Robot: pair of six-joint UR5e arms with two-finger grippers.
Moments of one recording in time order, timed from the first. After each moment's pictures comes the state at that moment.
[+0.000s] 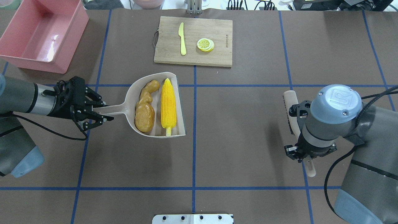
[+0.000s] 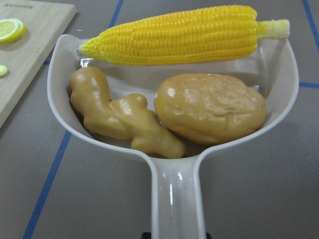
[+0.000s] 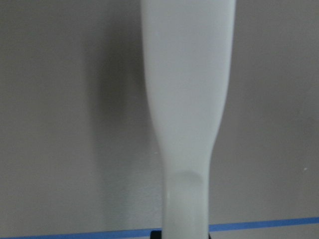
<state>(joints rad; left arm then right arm) -0.76 -1.71 -1.75 -2.63 -2.16 0.03 0.57 -1.43 2.21 -1.97 2.01 0.95</state>
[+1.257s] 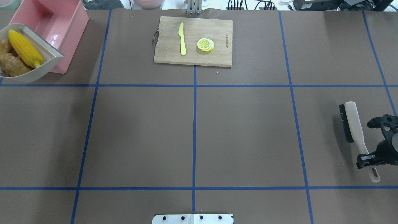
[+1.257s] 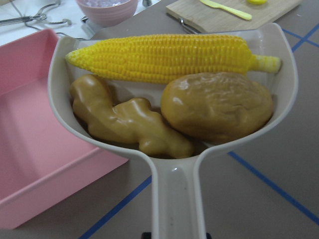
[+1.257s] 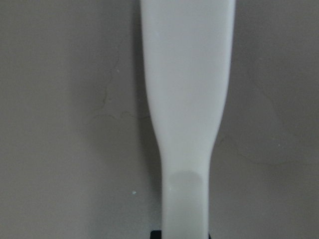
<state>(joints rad) -1.34 -1.35 -1.66 -2.74 -2.33 -0.28 0.74 -1.95 1.96 -1.07 2.19 0.86</state>
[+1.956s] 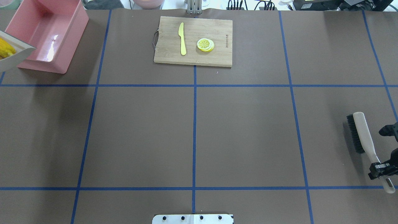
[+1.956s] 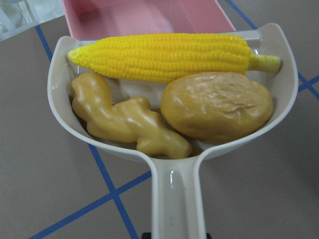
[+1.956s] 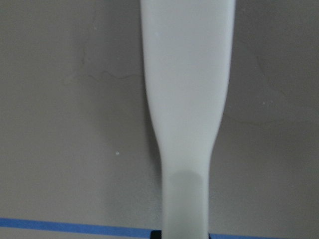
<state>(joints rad) -1.50 -1.48 -1.63 -2.22 -2.40 0.04 0.77 -2.01 1.93 -1.06 2.29 0.80</state>
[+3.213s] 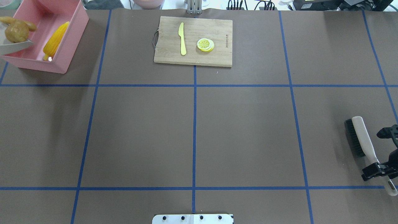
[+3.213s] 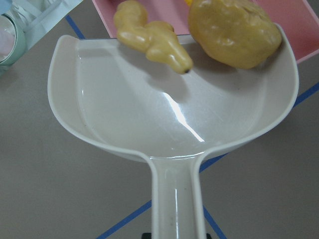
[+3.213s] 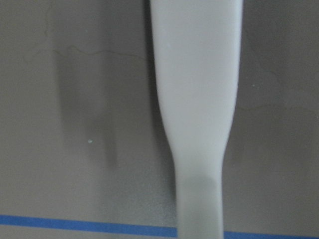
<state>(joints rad) -1.52 -1.75 -1.64 -1.57 -2.19 0.44 0.76 -2.00 1.92 -1.06 2.29 0.80</state>
